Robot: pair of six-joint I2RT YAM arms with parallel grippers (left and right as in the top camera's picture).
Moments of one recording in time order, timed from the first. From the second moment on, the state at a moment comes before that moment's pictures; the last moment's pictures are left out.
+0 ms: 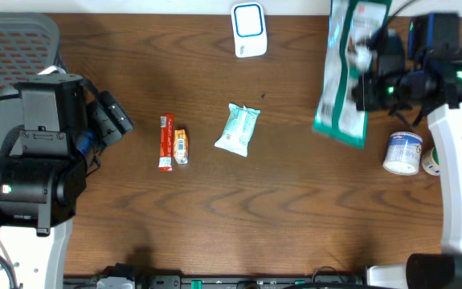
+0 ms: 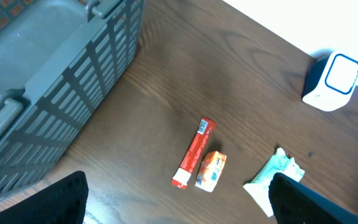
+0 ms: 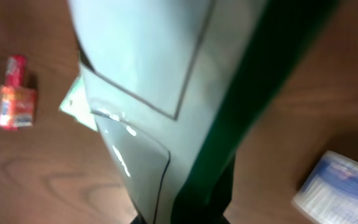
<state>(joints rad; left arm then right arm) -0.08 1.15 1.54 -1.23 -0.21 -0.56 -0.02 1.59 1.63 -1.19 -0.28 -0.04</state>
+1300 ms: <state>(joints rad) -0.08 1.15 1.54 -1.23 -0.21 -0.56 0.18 1.58 1.44 -1.11 -0.35 0.12</state>
